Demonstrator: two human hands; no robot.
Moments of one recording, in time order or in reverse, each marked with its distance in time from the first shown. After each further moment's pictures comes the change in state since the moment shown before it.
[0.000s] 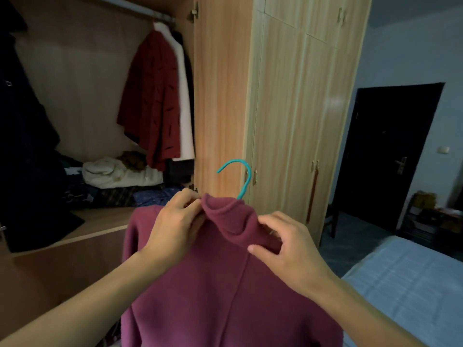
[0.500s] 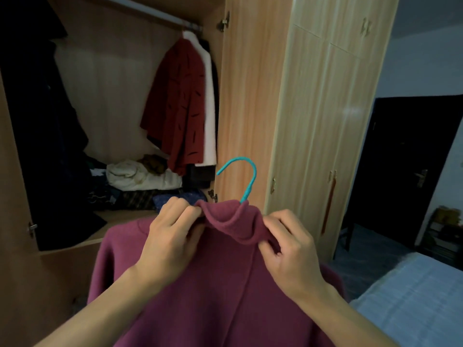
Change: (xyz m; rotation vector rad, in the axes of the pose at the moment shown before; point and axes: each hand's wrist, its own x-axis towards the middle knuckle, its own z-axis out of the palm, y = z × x) left_hand -0.030 -0.050 -0.059 0.064 0.227 0.104; right_hand 0.038 -0.027 0.080 -0.291 0.355 -0.283
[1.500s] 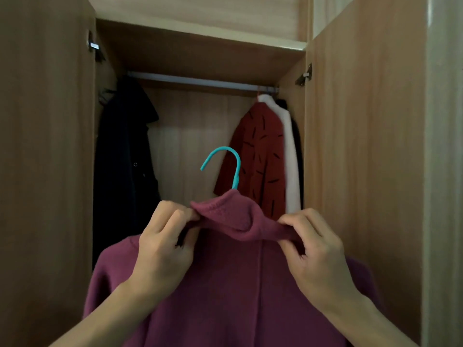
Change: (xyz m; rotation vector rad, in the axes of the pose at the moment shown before) left_hand 0.113 -0.246 -0.001 0.309 0.237 0.024; right_hand 0.229 0.054 0.237 0.340 0.187 -0.187
